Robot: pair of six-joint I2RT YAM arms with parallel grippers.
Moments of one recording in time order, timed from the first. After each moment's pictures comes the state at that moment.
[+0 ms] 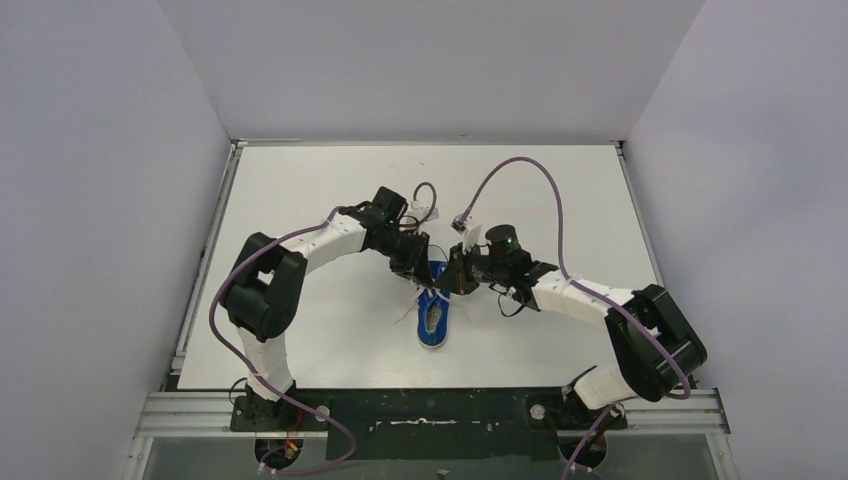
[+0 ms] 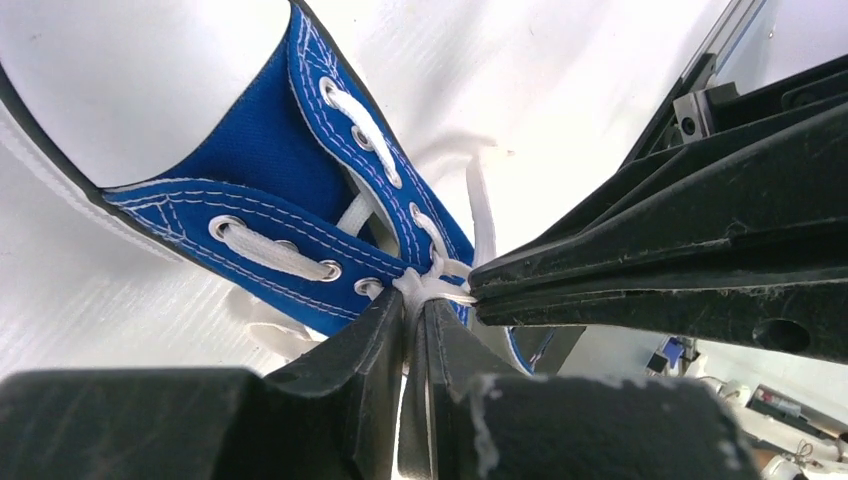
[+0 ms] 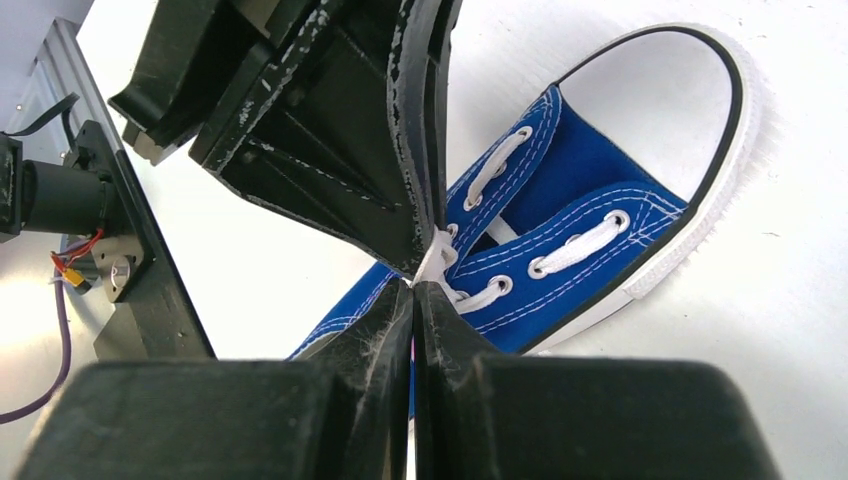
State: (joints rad) left arm -0.57 1.88 1.27 -0.50 0.71 -0.26; right arm 0.58 1.46 0.68 0.18 -0.53 0.27
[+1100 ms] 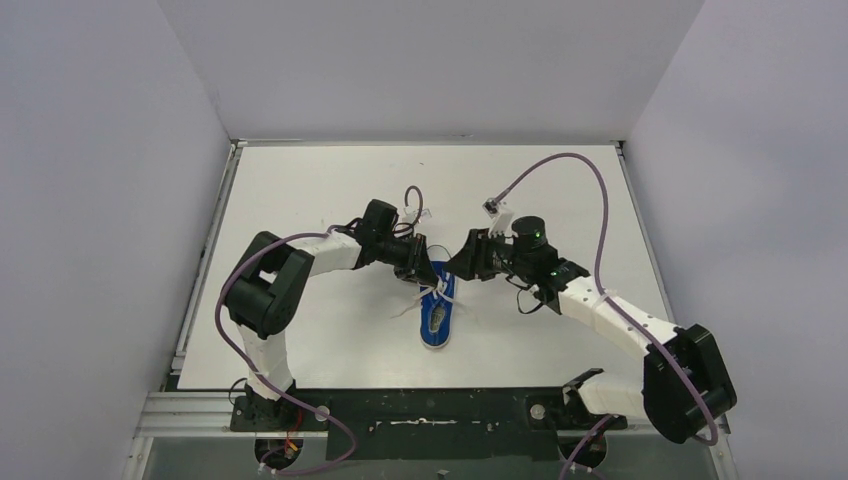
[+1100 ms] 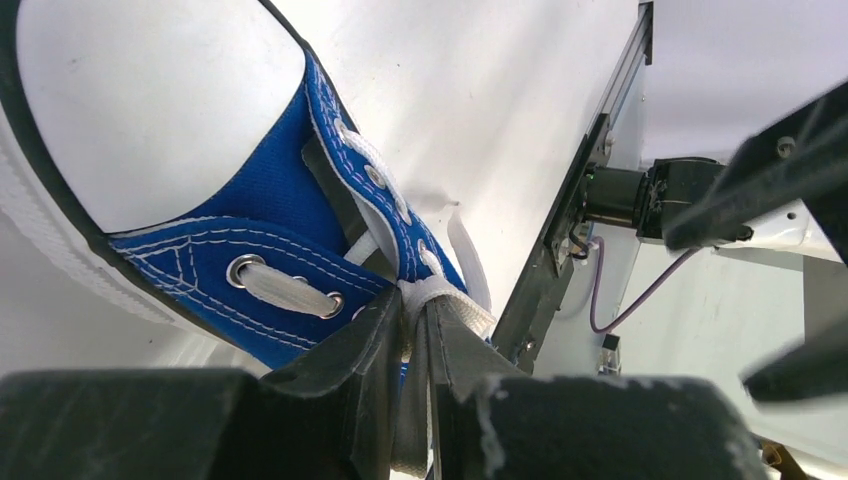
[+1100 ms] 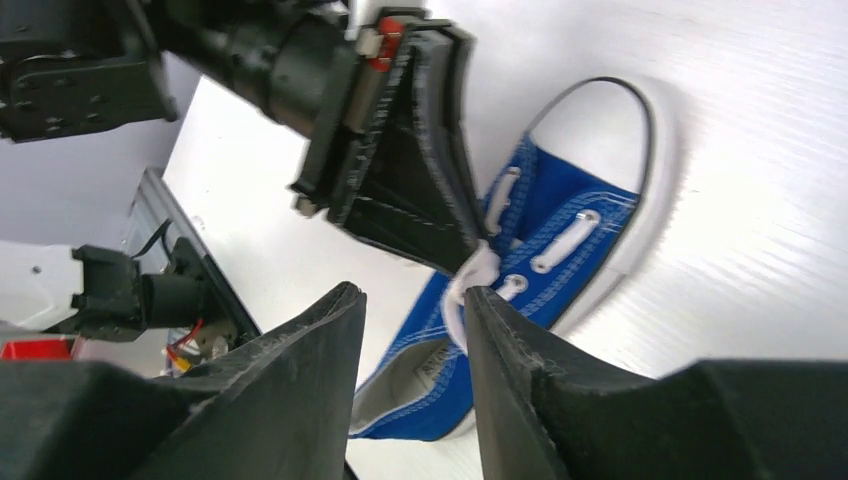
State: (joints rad) left arm -0.55 1.90 1.06 -0.01 0.85 -0.54; right arm 0.51 1.25 0.70 0.06 -0.48 0.51
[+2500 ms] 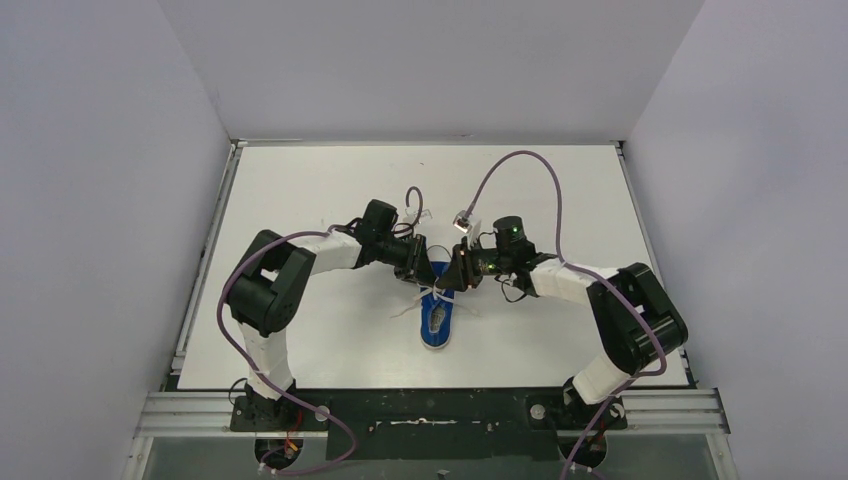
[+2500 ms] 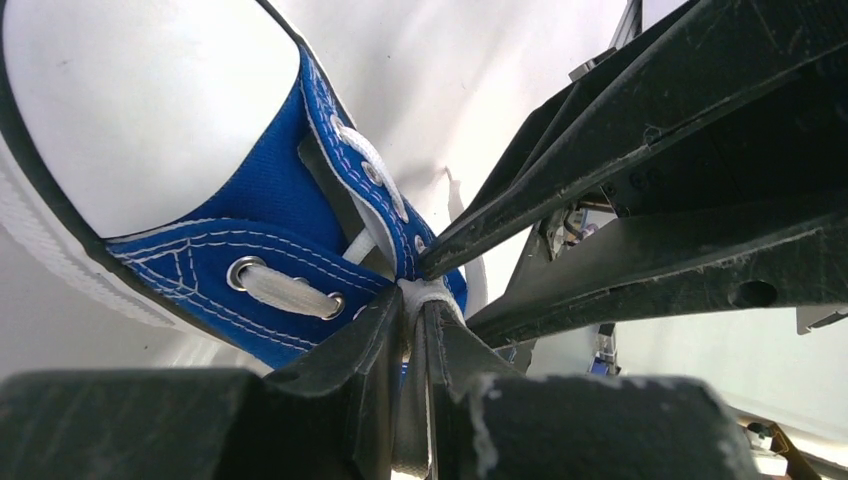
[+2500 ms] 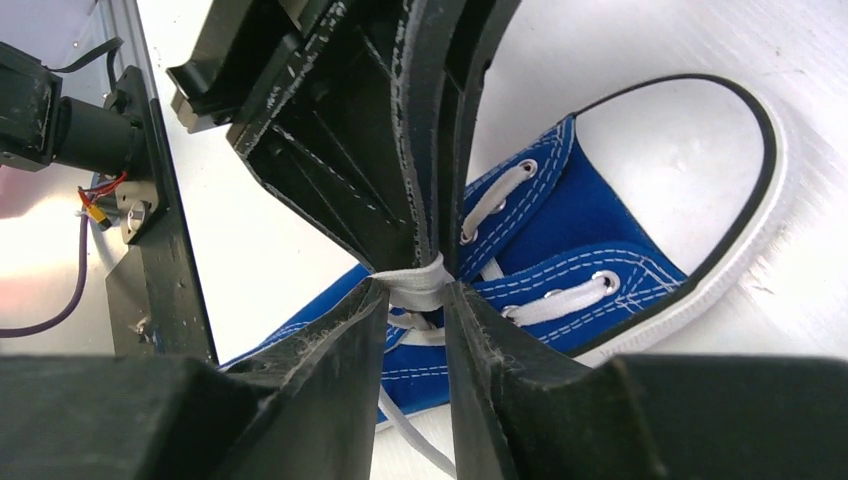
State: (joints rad) left arm -0.54 1.91 1.06 -0.01 0.89 -0.52; right arm 0.46 1.60 0.72 0.24 -0.80 0.15
